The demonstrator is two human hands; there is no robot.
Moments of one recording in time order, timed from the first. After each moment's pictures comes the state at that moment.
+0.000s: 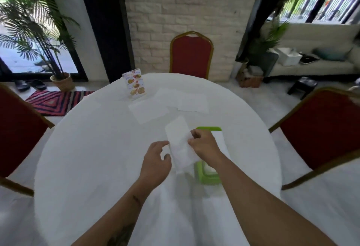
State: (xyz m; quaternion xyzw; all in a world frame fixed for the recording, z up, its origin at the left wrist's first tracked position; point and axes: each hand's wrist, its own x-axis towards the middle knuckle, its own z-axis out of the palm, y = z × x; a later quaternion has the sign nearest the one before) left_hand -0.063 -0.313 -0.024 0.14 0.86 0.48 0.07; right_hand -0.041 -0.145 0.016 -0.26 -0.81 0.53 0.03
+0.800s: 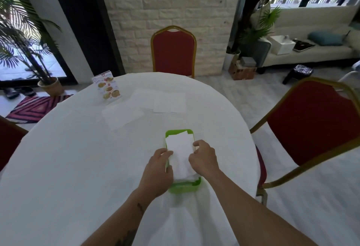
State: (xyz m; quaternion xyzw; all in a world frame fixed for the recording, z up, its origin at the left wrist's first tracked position) left_hand -0.036 -0.195 -0.050 0.24 0.91 0.32 0.09; right_hand 0.004 -0.035 -0.021 -0.35 -0.81 0.46 -0.02
